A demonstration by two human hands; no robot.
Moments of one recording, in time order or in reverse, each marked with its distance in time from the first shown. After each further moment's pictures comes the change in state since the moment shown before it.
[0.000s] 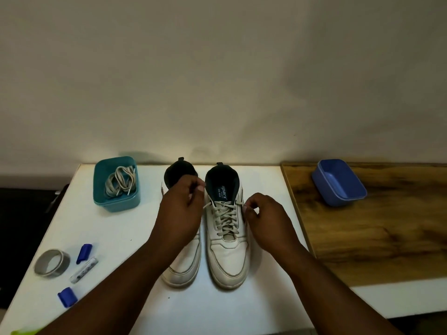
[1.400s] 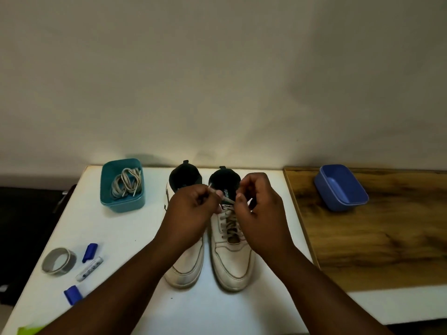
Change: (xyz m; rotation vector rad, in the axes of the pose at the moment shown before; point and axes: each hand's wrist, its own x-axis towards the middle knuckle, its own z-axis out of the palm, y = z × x) left_hand -0.010 0.033 -0.013 -0.125 -0.140 -0.041; right_hand -0.015 -0.057 -0.019 0.367 0.194 -0.326
